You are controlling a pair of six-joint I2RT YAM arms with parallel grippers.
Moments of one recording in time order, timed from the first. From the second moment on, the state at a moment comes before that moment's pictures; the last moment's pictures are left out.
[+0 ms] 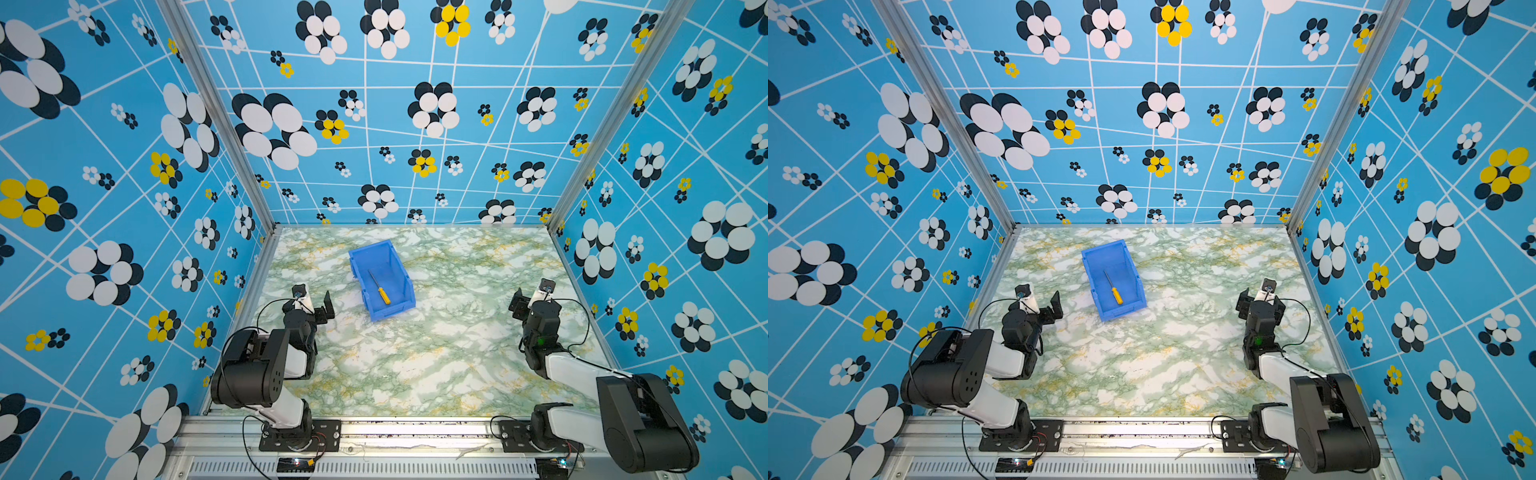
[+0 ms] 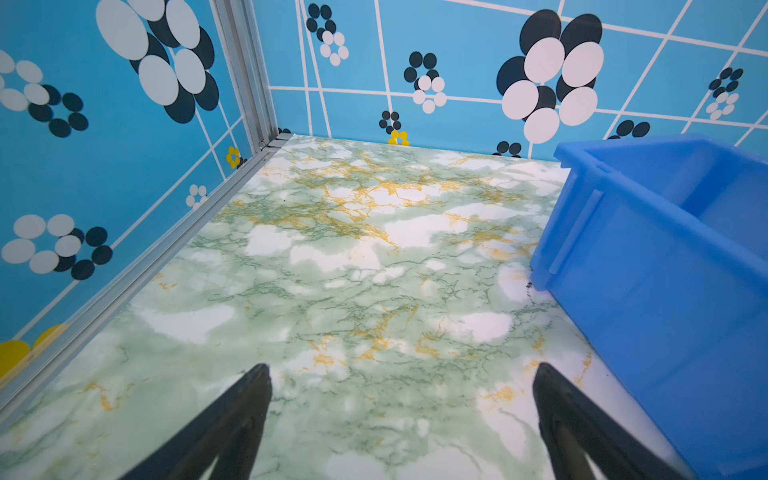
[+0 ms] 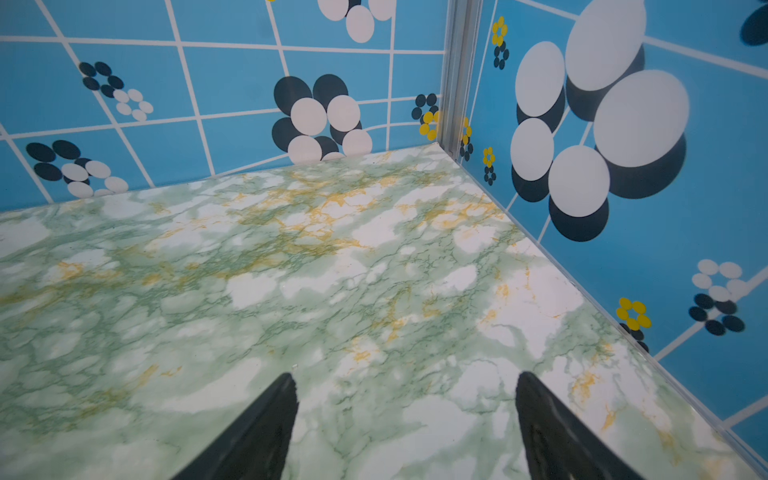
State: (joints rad) left arm 0.02 1.58 0.19 1.20 -0.03 -0.08; right arm 0.08 1.28 0.27 0.71 0.43 0.09
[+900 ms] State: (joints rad) left arm 0.02 1.59 0.17 1.28 -0.04 -0.07; right arm 0.06 1.55 0.36 0.83 0.34 0.06
